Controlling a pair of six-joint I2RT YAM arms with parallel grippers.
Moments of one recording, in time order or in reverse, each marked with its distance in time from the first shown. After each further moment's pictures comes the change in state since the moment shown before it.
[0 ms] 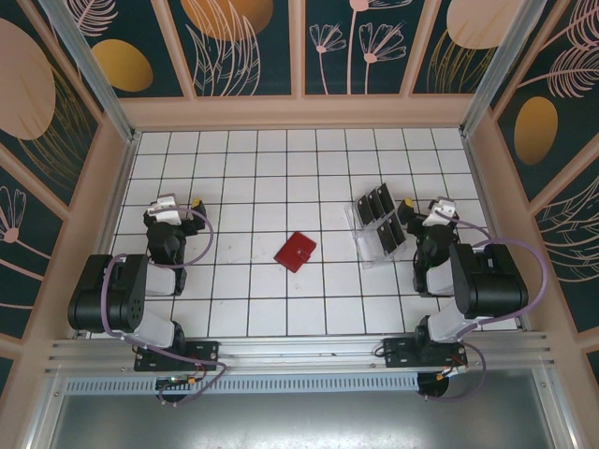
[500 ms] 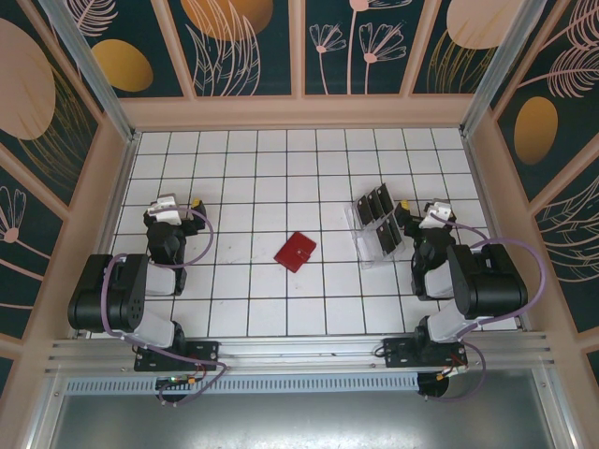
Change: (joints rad) left arm 0.000 0.002 0.001 0.000 0.000 0.000; right arm 0.021 0.000 -0.014 0.028 0.005 -0.033
